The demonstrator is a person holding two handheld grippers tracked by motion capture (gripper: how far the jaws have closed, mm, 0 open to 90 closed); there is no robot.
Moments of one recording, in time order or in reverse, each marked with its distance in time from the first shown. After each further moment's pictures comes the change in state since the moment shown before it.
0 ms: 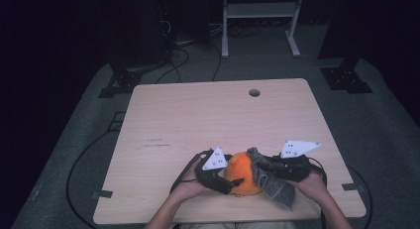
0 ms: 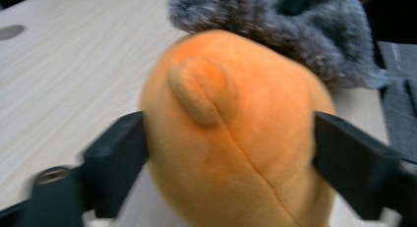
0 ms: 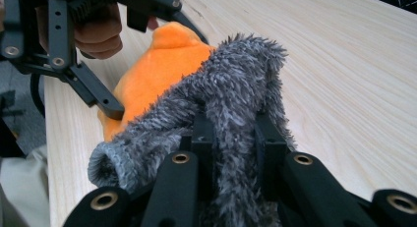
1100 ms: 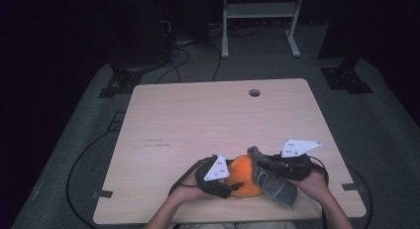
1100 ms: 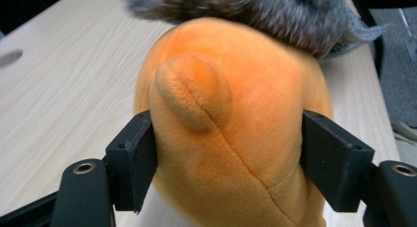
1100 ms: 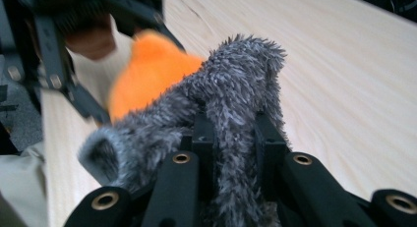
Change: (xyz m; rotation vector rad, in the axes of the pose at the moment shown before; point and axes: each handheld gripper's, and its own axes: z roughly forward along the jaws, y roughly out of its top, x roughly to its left) left arm -0.007 -0.005 -0.004 0.024 0.002 0.099; right arm 0.001 0.005 -0.004 0.006 -0.015 -0.021
